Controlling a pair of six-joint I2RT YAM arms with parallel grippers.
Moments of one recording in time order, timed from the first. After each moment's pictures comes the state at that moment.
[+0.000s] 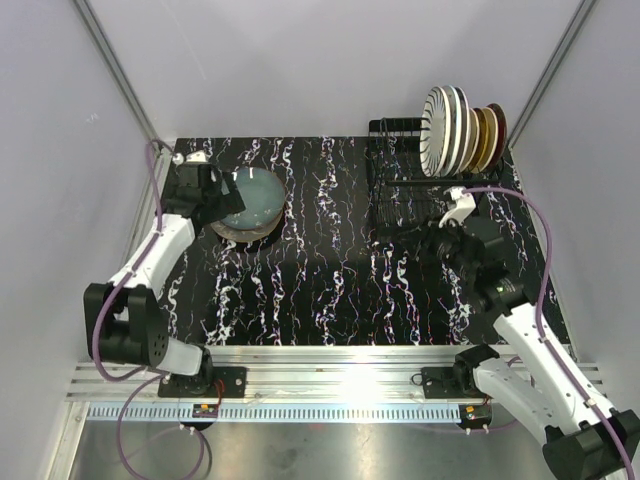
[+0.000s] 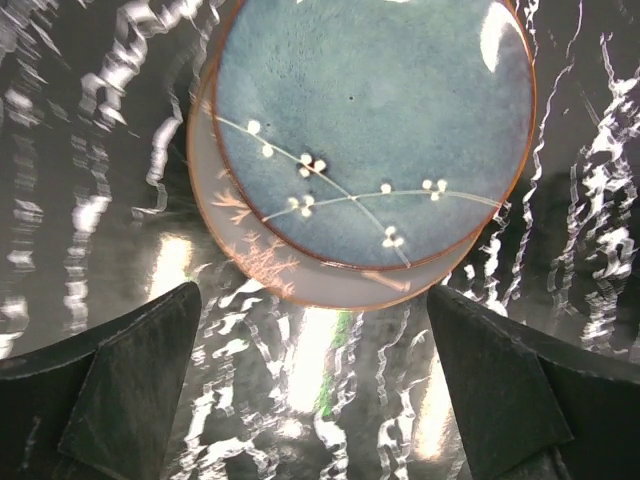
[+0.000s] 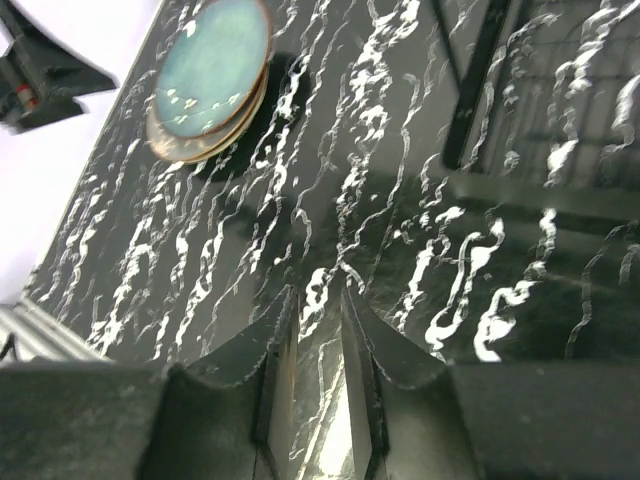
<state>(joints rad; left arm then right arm) -0.11 1.42 1.10 -0.42 -0.14 -0.40 0.35 0.80 0.74 -0.24 -0.20 0.42</state>
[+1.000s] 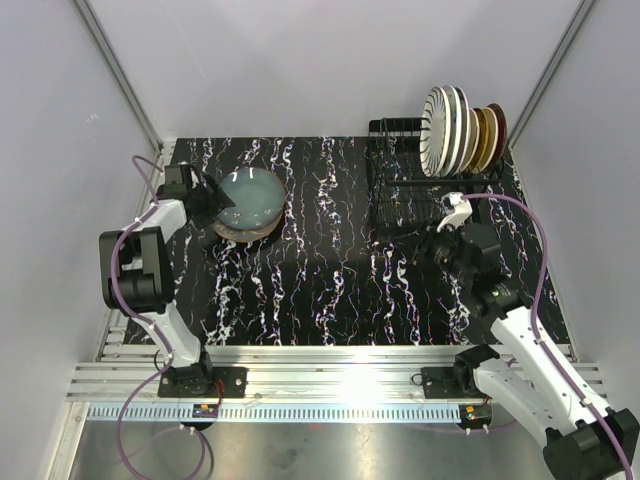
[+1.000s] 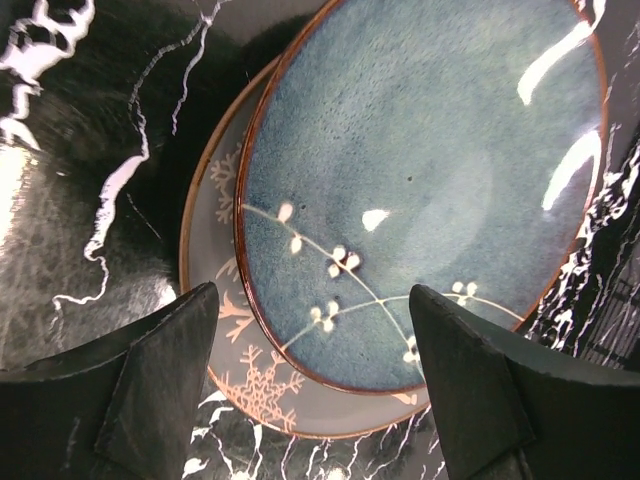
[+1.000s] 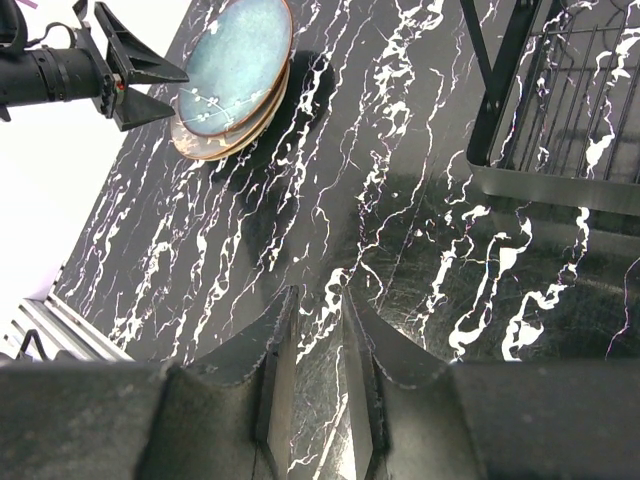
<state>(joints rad) 0.12 1.77 1.16 -0.23 0.20 -0.57 0.35 0.77 0.64 -0.14 -0.25 0.47</state>
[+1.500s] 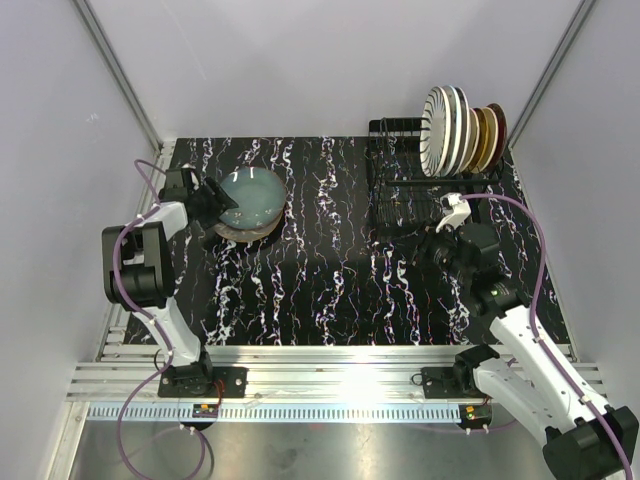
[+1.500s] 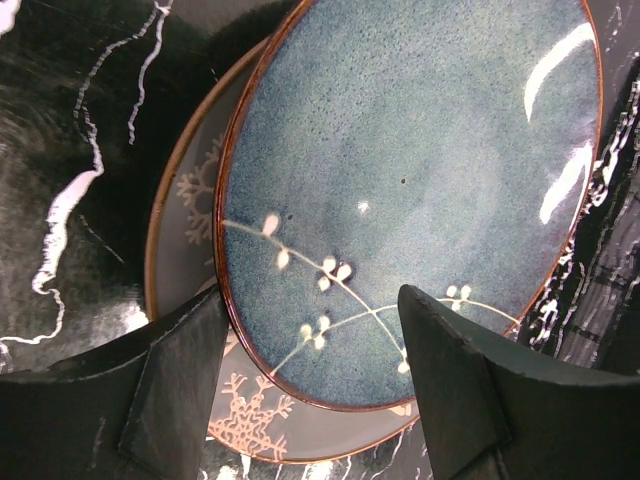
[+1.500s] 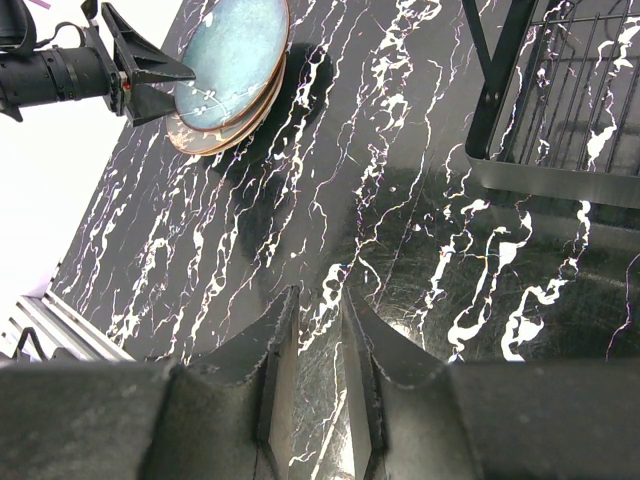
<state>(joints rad) 0.12 1.83 1.14 -0.15 0.29 -0.58 0.35 0.78 0.63 -0.14 -0.26 0.47</state>
